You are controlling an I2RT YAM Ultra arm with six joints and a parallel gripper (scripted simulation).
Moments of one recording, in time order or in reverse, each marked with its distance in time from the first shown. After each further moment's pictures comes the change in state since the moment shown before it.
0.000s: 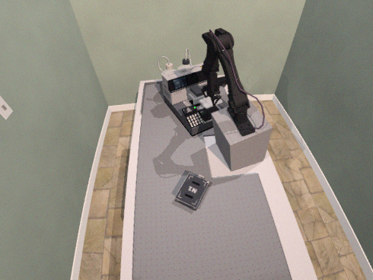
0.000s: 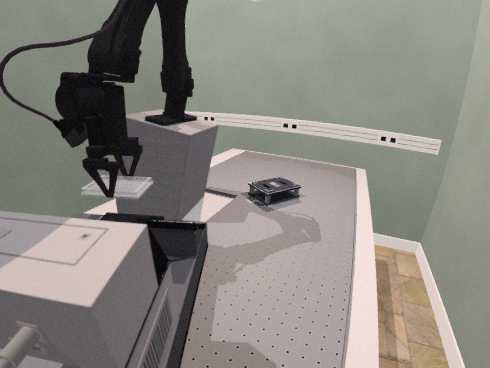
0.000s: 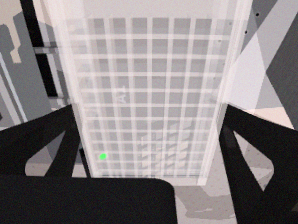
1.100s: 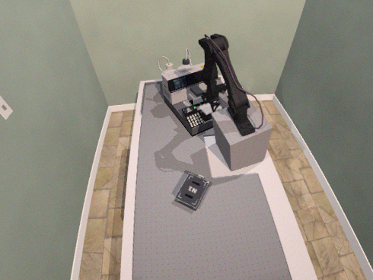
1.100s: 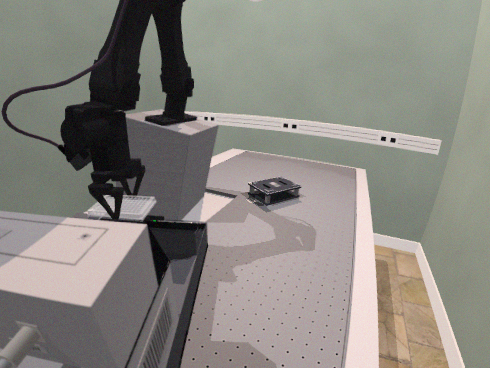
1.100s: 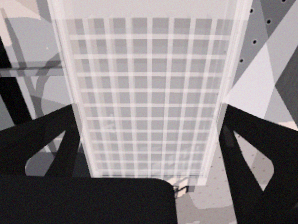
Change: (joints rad) arm 0.034 0.171 0.004 0.148 0.000 0.033
